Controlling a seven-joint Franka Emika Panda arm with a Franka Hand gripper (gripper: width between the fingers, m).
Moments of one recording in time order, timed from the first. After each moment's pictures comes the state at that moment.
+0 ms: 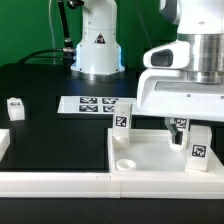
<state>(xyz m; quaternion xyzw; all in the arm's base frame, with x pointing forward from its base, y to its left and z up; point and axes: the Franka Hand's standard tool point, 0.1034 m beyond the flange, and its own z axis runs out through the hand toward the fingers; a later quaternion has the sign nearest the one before) 0.693 0.104 0.074 -0.97 0.23 -0.04 0.05</state>
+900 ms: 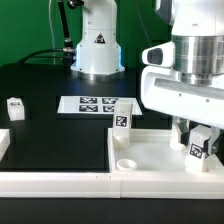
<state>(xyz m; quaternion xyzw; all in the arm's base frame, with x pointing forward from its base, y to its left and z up) 0.687 0.091 0.070 -0.85 0.53 -0.02 0.05</state>
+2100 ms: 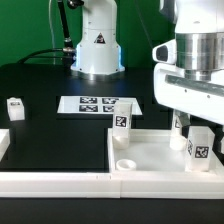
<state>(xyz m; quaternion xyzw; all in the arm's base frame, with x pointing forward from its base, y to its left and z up) 0.681 0.103 0.073 -0.85 0.52 -0.02 0.07</state>
